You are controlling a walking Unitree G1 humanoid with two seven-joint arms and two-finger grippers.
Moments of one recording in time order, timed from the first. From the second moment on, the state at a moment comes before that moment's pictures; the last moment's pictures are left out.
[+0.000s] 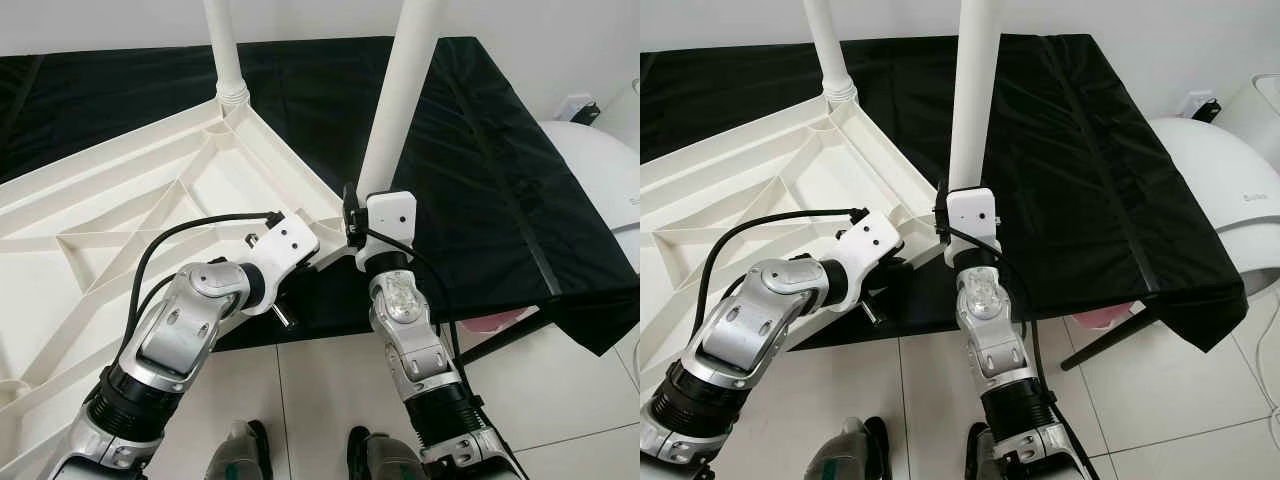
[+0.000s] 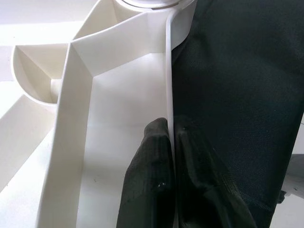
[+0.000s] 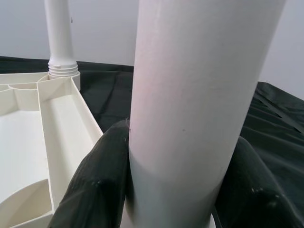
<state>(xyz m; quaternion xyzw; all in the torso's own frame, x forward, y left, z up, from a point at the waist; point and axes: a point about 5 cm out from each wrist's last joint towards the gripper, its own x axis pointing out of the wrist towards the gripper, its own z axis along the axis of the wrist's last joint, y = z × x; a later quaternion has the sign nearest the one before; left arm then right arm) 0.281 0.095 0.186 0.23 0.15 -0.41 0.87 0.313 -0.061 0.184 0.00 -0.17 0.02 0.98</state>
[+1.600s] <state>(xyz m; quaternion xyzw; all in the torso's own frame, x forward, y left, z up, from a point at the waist) 0.281 0.097 0.186 0.23 0.15 -0.42 0.87 0.316 -0.066 0.174 0.01 -0.15 0.05 0.99</state>
